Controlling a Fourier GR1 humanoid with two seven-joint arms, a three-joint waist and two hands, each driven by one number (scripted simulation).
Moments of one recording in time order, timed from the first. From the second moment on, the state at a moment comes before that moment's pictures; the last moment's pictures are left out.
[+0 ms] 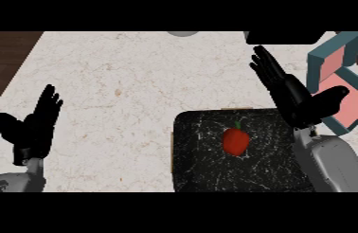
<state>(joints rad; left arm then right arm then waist) -0.08 0.39 -0.03 -1.41 0.27 0.27 0.07 -0.36 -0.34 0.21 -1.54 -0.31 -0.03 0.11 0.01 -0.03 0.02</state>
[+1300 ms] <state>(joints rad) -0.07 0.54 -0.05 -1.34 0.00 0.27 0.06 0.14 -0.61 0.27 -1.70 0.21 -0.21 -0.11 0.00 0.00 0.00</state>
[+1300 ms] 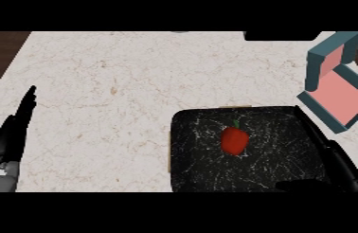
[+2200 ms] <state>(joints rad) -0.10 0.50 -0.02 -1.32 -0.04 0.24 0.07 -0.27 -0.60 0.42 -1.70 0.27 0.33 0.57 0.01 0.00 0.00</state>
